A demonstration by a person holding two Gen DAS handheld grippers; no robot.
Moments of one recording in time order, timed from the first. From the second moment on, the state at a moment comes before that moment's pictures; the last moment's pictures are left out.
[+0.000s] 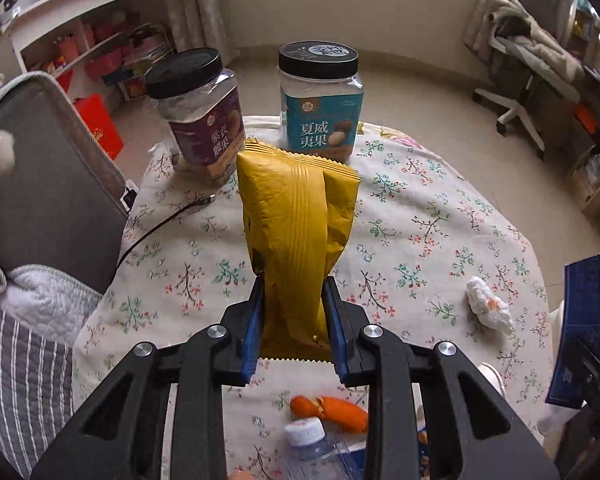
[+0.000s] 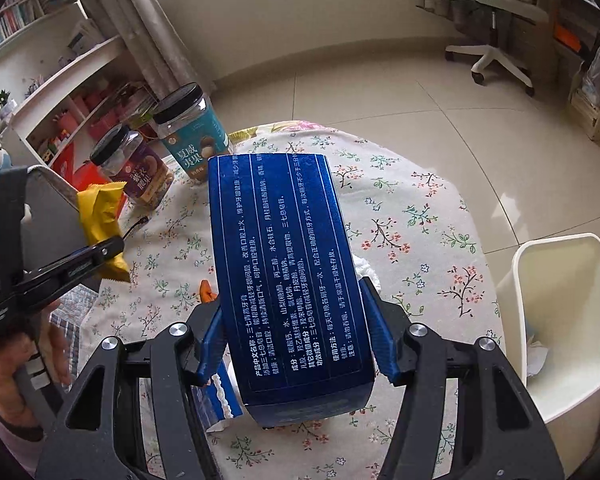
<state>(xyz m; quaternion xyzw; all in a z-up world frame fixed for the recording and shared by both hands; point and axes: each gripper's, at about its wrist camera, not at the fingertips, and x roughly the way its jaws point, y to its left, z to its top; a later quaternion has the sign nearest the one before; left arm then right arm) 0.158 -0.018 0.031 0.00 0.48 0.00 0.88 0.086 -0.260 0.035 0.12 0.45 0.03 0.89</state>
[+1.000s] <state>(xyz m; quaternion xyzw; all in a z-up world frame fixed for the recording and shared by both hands) 0.071 -0.096 0.048 0.01 0.33 -0.02 0.94 0.052 -0.291 0.043 0.05 0.36 -0.09 0.93</state>
